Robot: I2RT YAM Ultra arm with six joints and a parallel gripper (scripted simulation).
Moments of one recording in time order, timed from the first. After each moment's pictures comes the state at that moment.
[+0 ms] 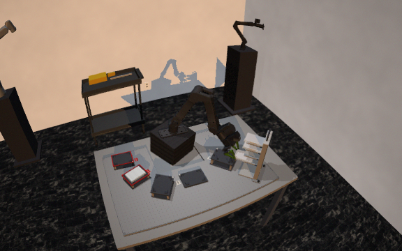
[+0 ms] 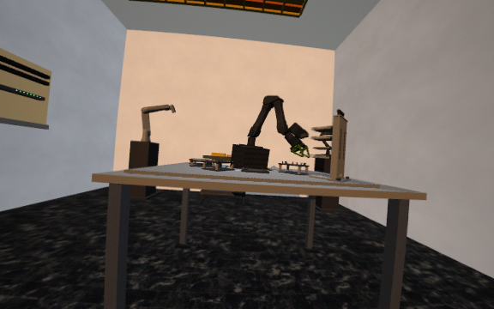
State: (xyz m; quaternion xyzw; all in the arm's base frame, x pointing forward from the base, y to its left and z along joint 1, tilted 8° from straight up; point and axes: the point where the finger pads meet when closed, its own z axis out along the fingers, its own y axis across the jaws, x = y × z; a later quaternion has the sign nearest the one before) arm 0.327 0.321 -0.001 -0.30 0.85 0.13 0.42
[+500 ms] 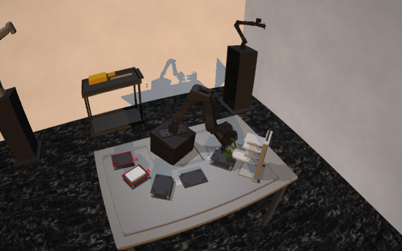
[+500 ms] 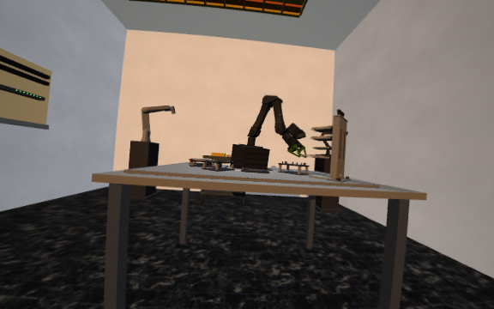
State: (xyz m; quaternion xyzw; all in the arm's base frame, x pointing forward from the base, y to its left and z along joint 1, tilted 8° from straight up) arm 0.311 0.309 -0.004 -0.30 0.85 0.13 0.41
